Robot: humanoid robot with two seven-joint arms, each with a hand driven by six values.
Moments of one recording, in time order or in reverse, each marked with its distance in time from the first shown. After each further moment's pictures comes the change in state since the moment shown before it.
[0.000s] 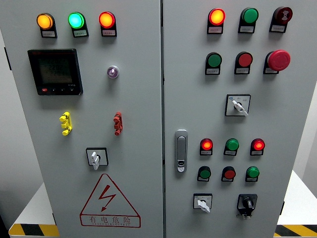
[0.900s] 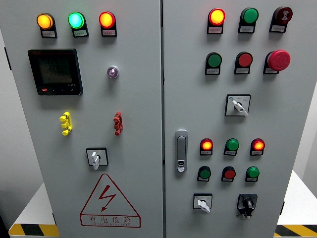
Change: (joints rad) left arm -0.005 0.002 -0.147 -0.001 0.202 -0.001 0.008; right arm 0.000 0.000 0.000 0.000 0.000 0.001 0.000
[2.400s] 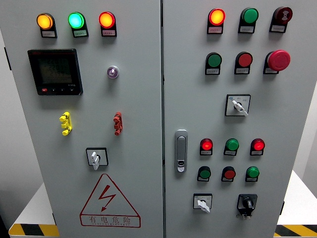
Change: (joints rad) left arm -0.005 -0.002 -1.372 -0.123 1.355 -0.072 -0.133; right arm 0.000 0.000 0.000 0.000 0.000 0.000 0.000
